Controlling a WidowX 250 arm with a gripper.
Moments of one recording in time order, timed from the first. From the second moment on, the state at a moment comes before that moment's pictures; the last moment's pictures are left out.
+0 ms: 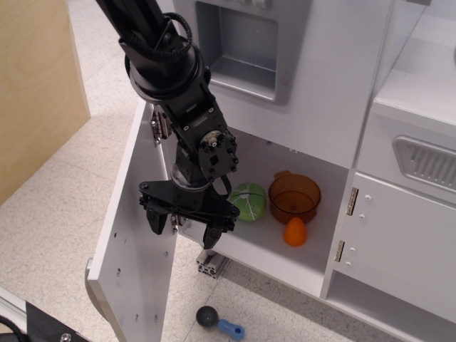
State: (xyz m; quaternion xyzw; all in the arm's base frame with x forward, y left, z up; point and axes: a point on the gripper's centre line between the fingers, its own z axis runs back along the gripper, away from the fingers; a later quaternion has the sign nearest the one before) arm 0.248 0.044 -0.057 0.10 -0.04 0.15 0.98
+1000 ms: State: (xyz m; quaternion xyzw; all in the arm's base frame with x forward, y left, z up) arm 0.241 0.057 0.013 0.06 -0.03 0.16 0.98
